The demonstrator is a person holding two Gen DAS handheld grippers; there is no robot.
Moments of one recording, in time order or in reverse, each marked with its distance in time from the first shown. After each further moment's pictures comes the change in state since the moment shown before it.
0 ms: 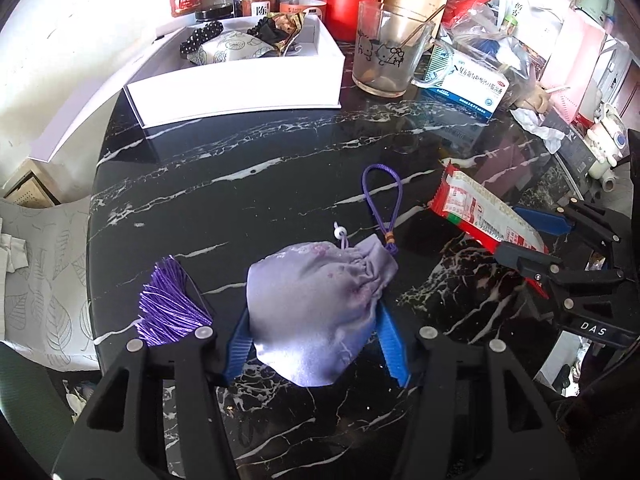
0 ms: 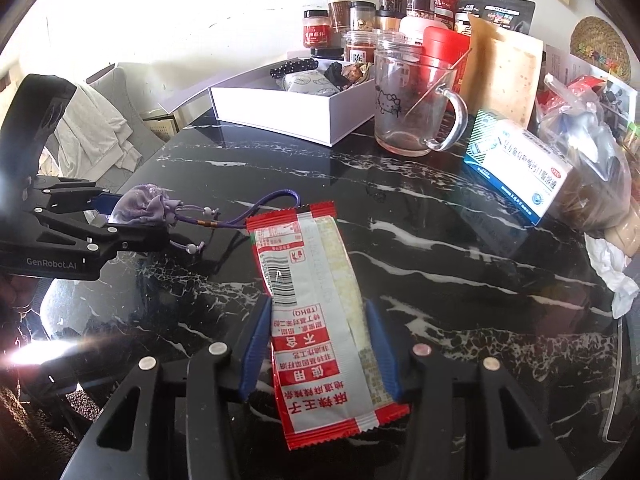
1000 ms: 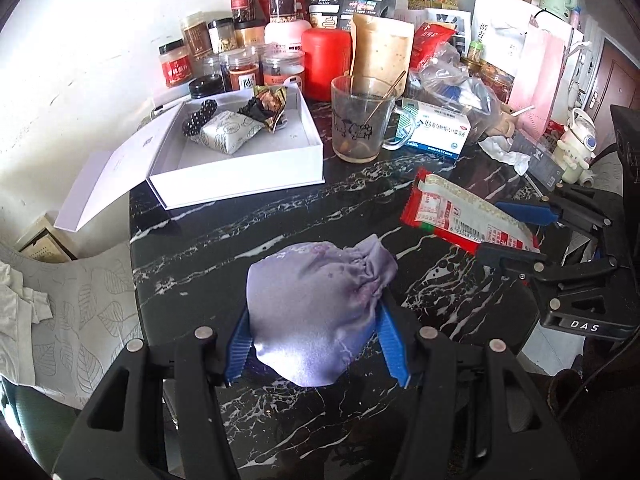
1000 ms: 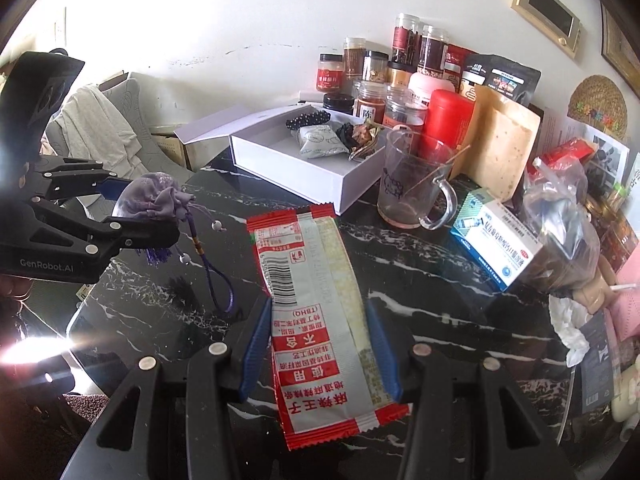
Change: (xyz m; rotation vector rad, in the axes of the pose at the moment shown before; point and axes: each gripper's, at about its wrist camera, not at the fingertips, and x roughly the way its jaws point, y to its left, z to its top) left arm -0.085 -0.011 0.036 0.110 -0.125 0.005; right arm -0.059 0.026 0.049 -0.078 -0.080 -0.042
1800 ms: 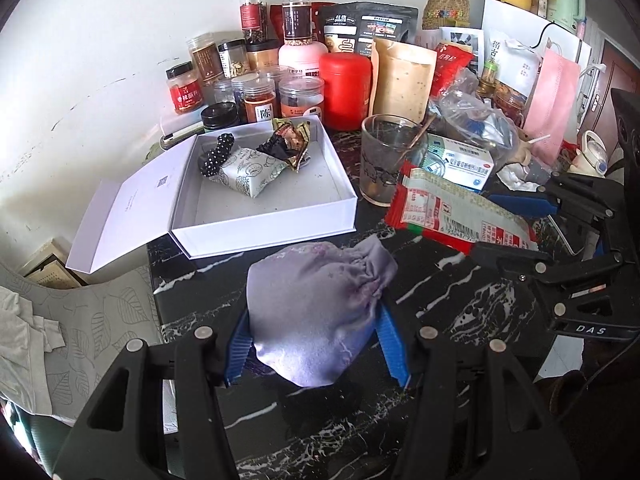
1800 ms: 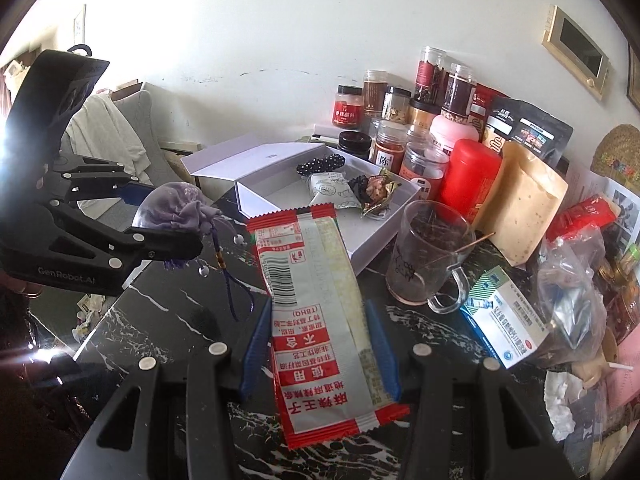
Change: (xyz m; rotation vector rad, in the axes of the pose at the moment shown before) left arm 0.006 0.039 0.063 0.010 -0.029 0.021; right arm 0.023 -0.003 0.072 -0.068 -0.057 0.037
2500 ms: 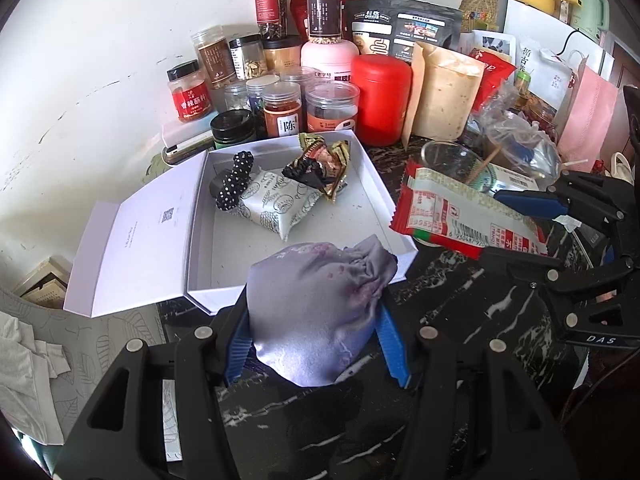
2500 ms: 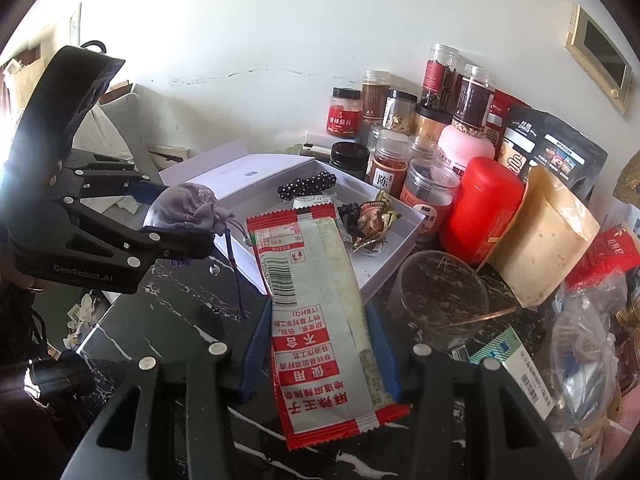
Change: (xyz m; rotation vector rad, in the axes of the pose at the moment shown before) left arm 0.071 0.054 0.072 -0.006 0.023 0.016; right arm 0.065 -0.028 0.056 -0.025 0.003 0.007
